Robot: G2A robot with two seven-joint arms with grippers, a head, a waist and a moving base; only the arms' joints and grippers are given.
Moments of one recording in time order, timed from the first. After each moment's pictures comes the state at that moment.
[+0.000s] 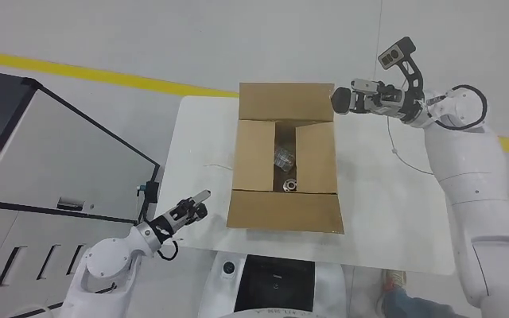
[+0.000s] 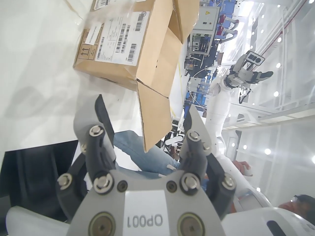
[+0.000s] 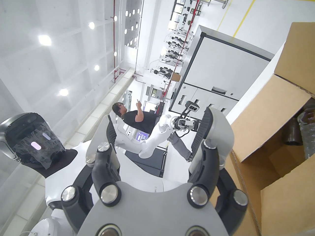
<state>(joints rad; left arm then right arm) 2.01 -1.24 -1.75 -2.02 -0.07 0.04 -0.78 -0.67 -1.11 1.18 -1.00 0.73 -0.29 1.44</state>
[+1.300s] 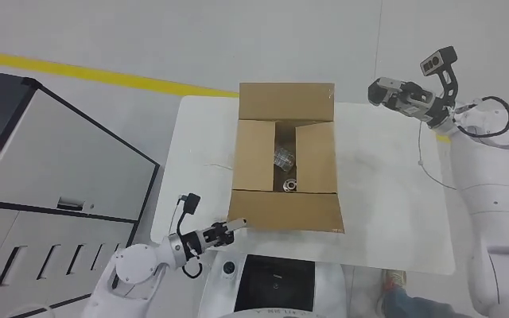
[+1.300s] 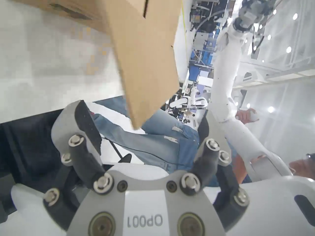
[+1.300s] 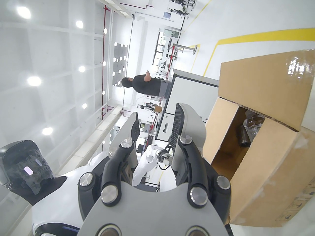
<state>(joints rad) 2.01 -1.20 -1.53 -2.07 0.02 -0.01 -0.90 -0.73 -1.05 1.33 -0.89 0.60 -0.34 1.32</state>
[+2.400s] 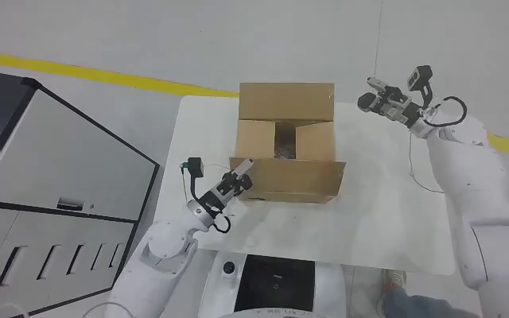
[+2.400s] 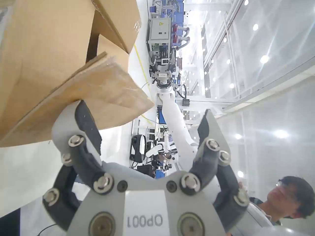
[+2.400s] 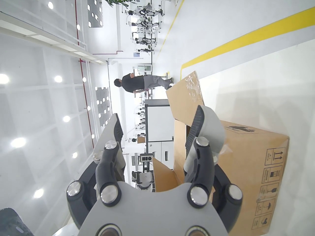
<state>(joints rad) 1.75 -1.23 -1.32 -1.95 -0.10 -0.05 -0.36 -0.54 -1.15 1.16 -0.42 0.52 -0.40 1.12</state>
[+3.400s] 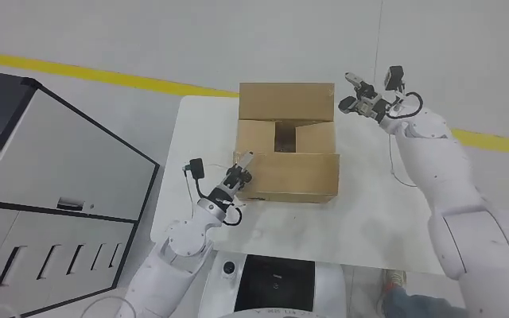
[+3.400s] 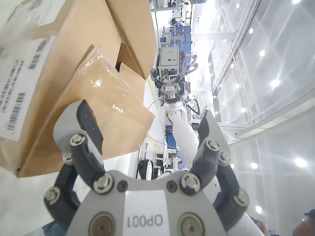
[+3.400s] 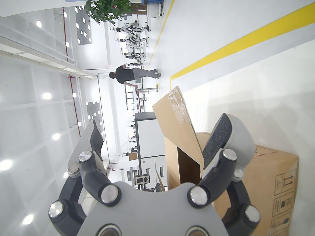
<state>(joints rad) 1.69 -1.26 -1.21 -1.87 -0.02 -0.01 -0.08 -0.47 -1.30 1.03 -0.30 0.45 -0.40 0.86</state>
